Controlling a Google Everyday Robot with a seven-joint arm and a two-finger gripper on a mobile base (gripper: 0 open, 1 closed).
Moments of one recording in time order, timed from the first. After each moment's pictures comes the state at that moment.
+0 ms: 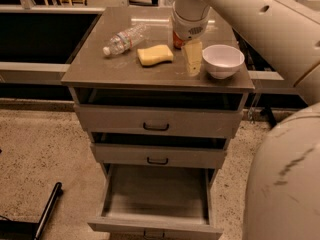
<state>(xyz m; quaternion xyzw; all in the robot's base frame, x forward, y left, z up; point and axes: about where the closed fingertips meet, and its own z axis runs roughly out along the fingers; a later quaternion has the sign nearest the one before) 0.700 -0.080 0.894 -0.78 0.59 -0.14 0.14</state>
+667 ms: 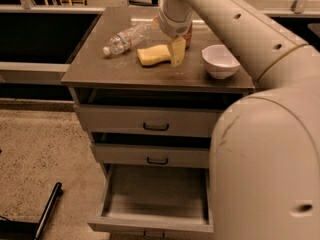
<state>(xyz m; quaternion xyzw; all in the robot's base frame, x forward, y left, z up) 0.765 -0.034 0.875 -0.83 0.51 -0.13 0.20</state>
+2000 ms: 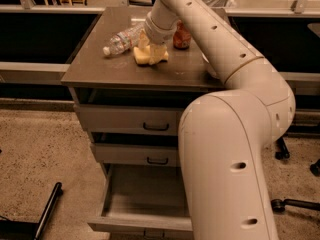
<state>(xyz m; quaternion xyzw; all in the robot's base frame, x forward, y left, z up) 0.793 0.022 0.832 -0.86 0.45 -0.05 0.23</state>
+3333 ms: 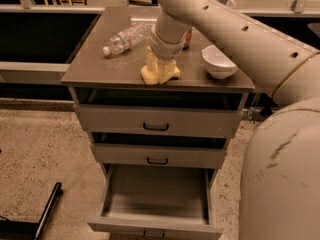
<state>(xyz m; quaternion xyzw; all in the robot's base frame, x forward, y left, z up) 0.694 0.002 0.830 -0.89 0.42 -0.06 0.18</state>
